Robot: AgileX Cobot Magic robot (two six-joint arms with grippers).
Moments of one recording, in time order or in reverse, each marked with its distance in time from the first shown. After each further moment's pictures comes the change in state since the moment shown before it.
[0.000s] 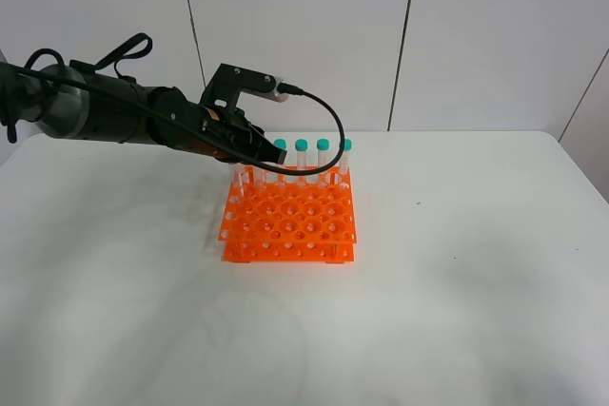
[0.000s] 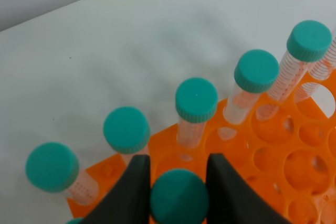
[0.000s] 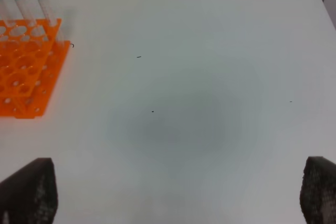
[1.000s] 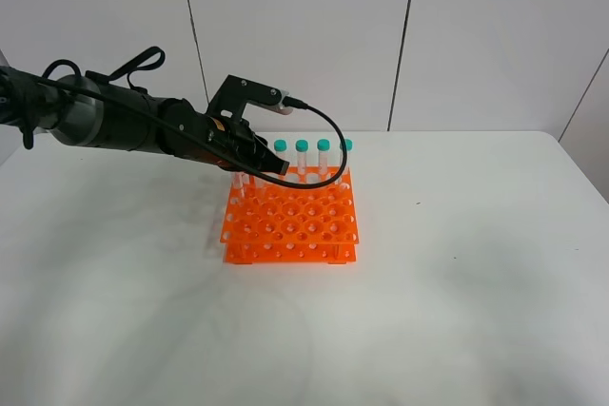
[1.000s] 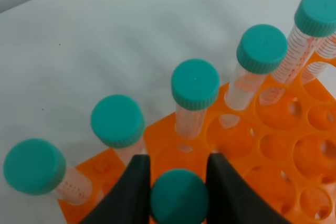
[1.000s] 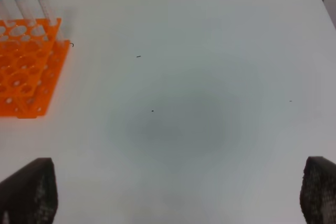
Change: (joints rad) left arm -0.008 0.037 0.001 0.022 -0.013 -0.001; right arm 0.000 0.000 0.000 0.000 0.001 0.000
